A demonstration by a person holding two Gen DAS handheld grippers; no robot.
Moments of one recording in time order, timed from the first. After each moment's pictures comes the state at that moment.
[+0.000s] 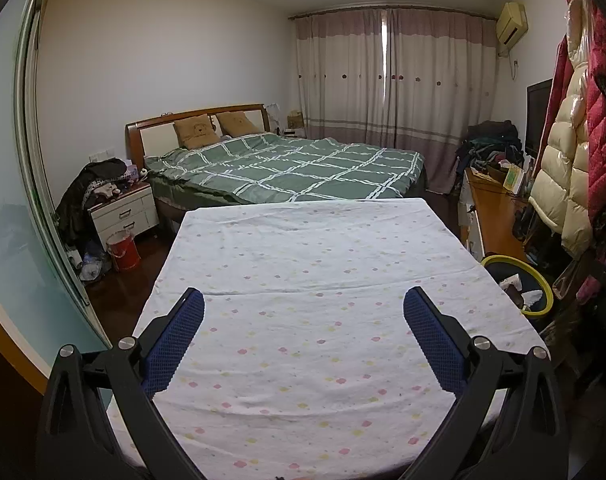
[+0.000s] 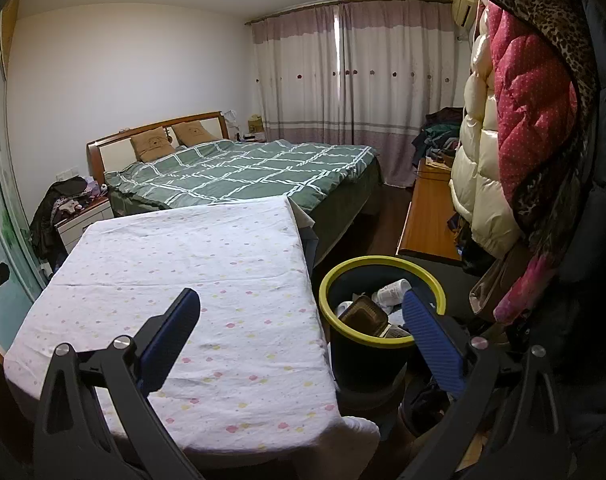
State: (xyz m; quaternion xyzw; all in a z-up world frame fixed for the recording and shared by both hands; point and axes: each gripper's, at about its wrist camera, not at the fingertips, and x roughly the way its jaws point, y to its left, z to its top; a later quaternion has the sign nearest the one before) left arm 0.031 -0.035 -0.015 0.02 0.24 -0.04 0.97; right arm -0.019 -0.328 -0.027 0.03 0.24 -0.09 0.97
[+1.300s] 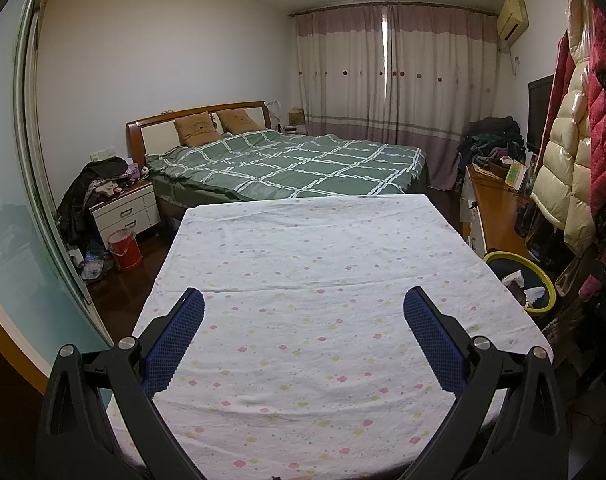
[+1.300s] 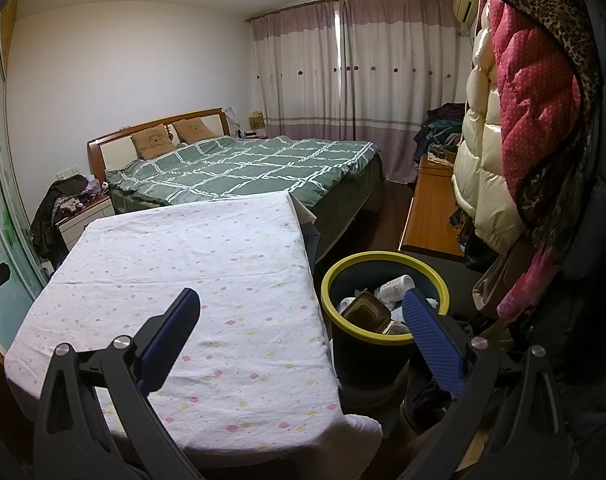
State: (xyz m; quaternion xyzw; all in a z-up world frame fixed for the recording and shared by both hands) left arm 0.031 -0.036 -0.019 0.02 0.25 -0.04 0.97; right arm -0.018 -0.325 -0.031 0.03 0.24 -0.09 0.97
